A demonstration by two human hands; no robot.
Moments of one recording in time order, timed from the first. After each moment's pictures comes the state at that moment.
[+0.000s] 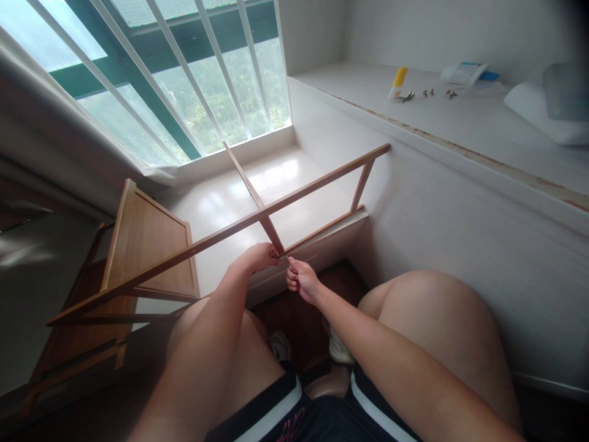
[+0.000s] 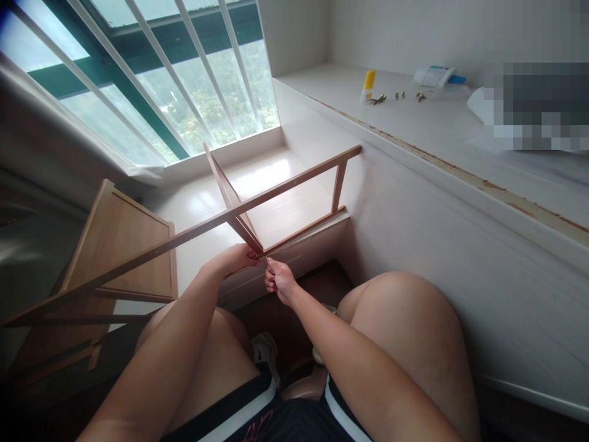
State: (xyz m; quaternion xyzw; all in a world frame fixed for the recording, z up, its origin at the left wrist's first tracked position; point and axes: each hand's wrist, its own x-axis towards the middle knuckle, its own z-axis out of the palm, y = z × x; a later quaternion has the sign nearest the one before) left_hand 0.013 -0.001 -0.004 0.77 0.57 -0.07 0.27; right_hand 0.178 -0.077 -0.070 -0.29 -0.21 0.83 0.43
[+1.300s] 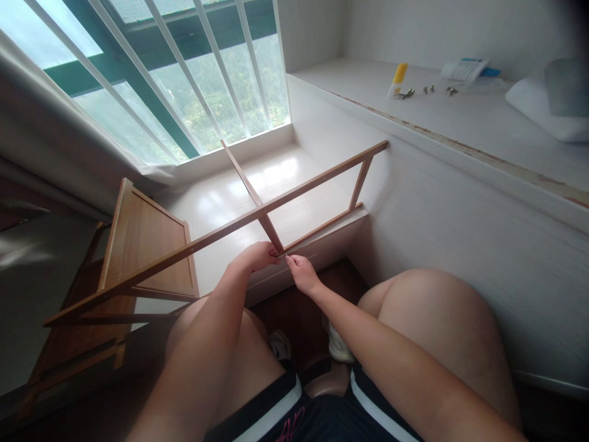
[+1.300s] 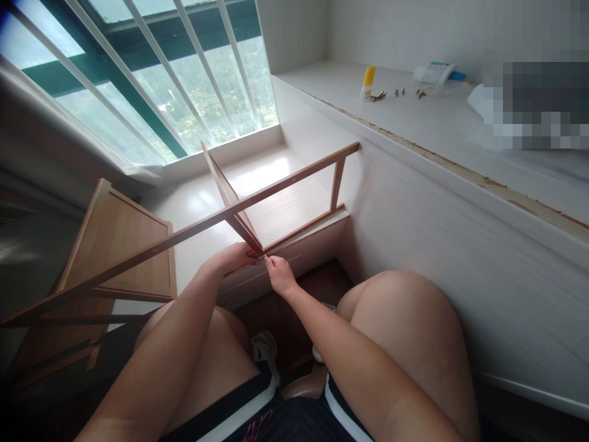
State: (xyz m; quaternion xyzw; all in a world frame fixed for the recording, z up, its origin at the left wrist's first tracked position) left_hand 0.018 -0.002 0.006 0.77 0.57 -0.09 0.27; right_hand 0.182 -0.069 -0.064 -0.48 -0.44 0.62 0.44
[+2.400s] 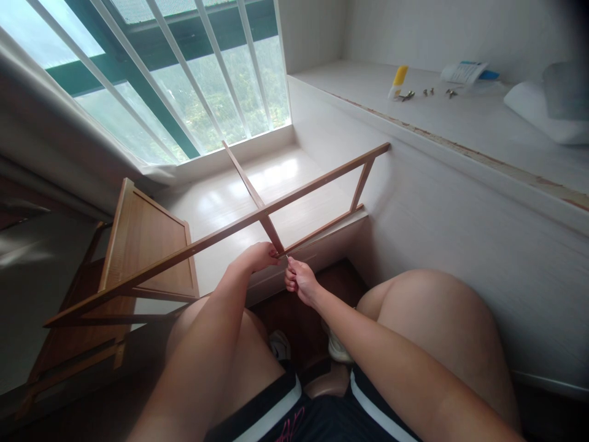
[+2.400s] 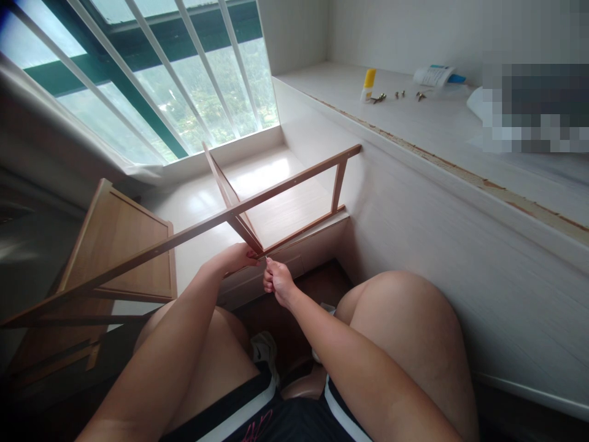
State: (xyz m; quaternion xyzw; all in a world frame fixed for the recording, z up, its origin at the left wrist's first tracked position) left_hand 0.016 -0.003 -0.002 0.77 0.57 -0.07 0.27; right_hand 0.173 -0.083 -0.066 -0.30 -0.20 0.82 0.45
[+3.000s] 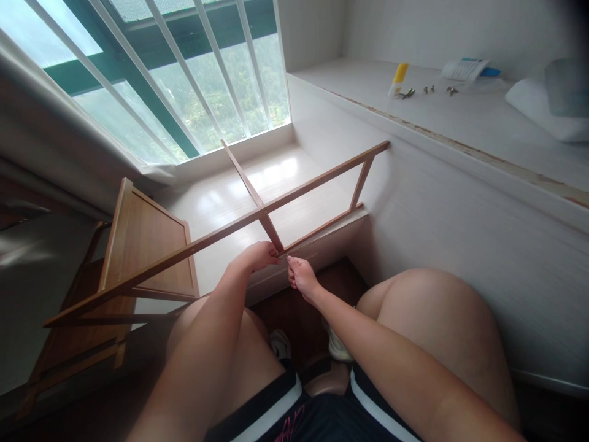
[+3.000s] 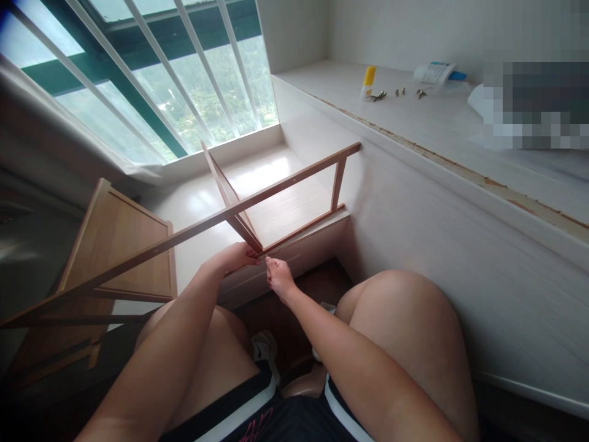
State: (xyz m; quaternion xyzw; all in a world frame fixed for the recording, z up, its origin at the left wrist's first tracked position) left_hand 0.017 -0.003 0.005 0.77 0.57 -0.08 0.27; right_hand 0.172 -0.078 -0.062 -0.39 -0.29 0.74 0.47
